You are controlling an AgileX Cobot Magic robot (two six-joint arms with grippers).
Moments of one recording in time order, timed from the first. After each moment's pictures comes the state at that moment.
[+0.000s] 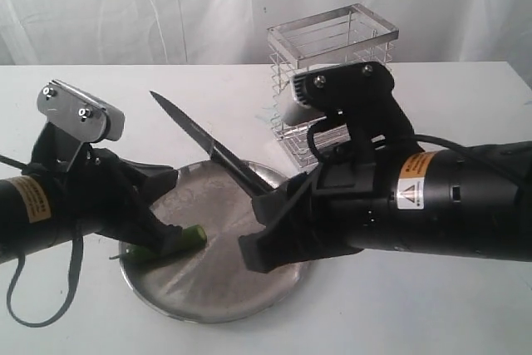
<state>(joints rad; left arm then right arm) -0.56 1.24 -0.47 0.02 -0.26 -0.02 0.85 1.18 -0.72 0.20 0.26 0.05</state>
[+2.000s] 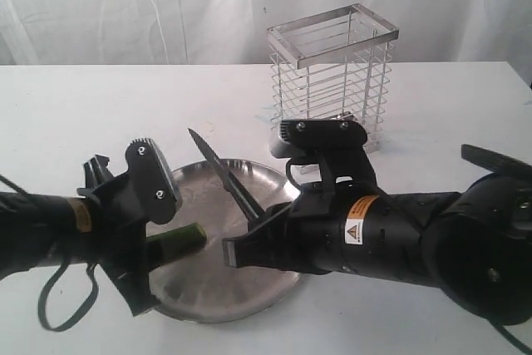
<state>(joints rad) -0.53 1.47 -0.55 -0.01 -0.06 0.59 0.85 1.41 -0.65 0.18 0.00 0.27</state>
